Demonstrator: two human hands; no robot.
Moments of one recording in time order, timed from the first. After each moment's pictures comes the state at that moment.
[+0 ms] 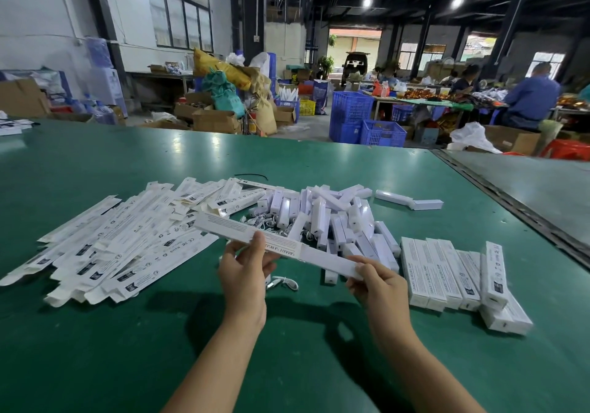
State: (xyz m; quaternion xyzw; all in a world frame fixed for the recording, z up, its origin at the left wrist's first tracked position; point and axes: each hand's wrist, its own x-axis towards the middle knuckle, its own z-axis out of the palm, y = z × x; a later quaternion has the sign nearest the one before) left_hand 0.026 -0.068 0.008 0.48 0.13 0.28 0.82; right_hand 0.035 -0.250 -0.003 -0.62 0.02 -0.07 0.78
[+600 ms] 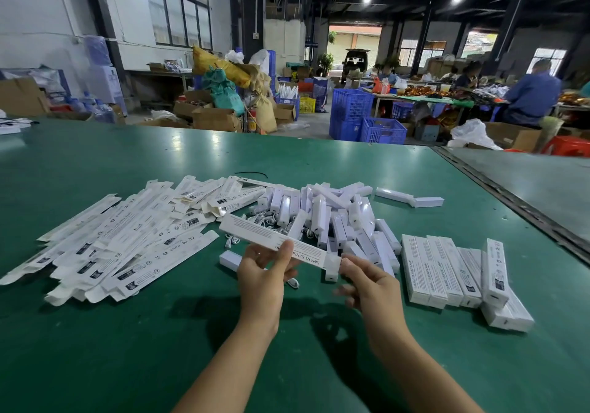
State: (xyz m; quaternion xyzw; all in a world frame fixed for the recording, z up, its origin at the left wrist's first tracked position) left_hand 0.025 -0.087 -0.005 0.51 0.09 0.24 0.82; right_hand 0.025 -0.242 0.001 -0.62 0.02 -0.01 0.78
